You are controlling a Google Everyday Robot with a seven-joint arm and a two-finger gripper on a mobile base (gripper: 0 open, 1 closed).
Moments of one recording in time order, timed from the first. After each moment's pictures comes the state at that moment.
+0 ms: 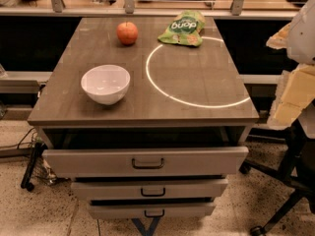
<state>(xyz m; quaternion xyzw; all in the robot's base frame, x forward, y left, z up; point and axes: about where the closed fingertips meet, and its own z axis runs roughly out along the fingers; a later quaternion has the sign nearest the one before) 0.438 -0.217 0.976 -0.60 0.78 -0.03 0.16</state>
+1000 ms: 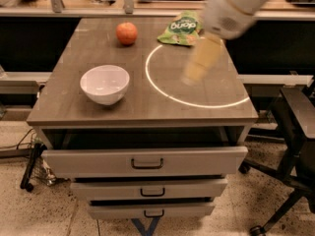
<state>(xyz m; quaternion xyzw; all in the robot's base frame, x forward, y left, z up) 0.558 -0.091 0.977 -0.62 0.73 0.01 0.27</state>
